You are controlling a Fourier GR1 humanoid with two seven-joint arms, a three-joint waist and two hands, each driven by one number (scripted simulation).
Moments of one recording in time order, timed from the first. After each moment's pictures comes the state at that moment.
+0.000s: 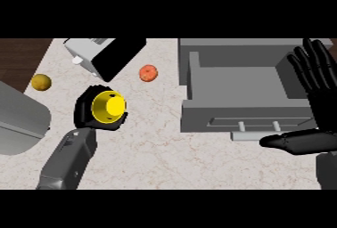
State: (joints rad) left arm -0.61 0.13 0.26 -0.45 0.11 -0.14 -1.02; right arm -0.25 -0.22 -0.14 -1.86 -0.13 0.19 0.11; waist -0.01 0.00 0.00
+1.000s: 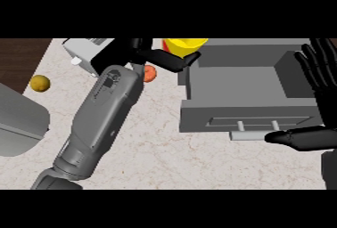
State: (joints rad) left arm -1.03 0.00 0.00 -0.82 0.15 0.17 -0.41; right arm -0.26 -0.24 -0.17 -1.84 -0.13 0.19 0.10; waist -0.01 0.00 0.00
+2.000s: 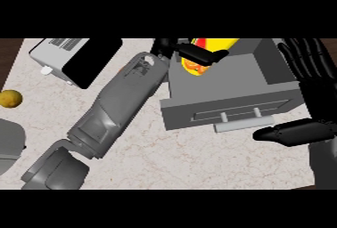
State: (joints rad) left arm -1.33 0.00 -0.29 -0.33 0.29 0.29 -0.20; right arm -0.34 -0.22 -0.13 -1.81 -0.14 0.22 0.08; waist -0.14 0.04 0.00
